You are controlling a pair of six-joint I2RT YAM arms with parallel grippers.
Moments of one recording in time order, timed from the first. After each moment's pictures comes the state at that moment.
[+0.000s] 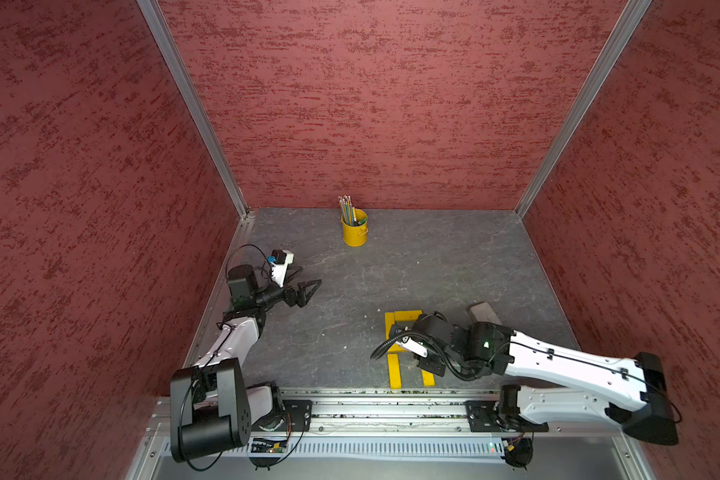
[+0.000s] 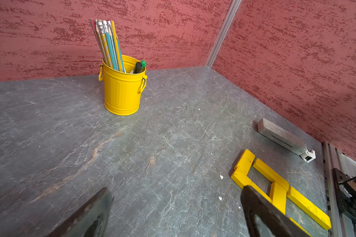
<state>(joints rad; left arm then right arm) 0.22 1.21 0.50 0.26 1.02 0.09 1.20 1.13 0.93 -0.89 0.18 -0.12</state>
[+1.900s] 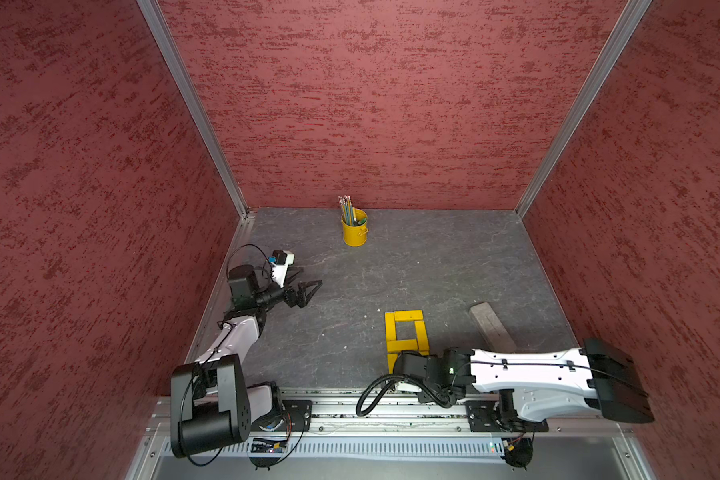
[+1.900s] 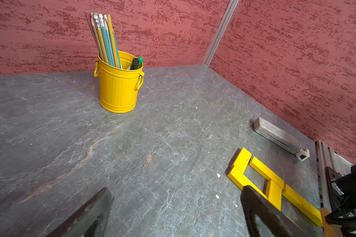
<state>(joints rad) 0.22 1.23 0.50 0.26 1.04 0.09 1.38 1.31 0.76 -0.79 0.18 -0.33</state>
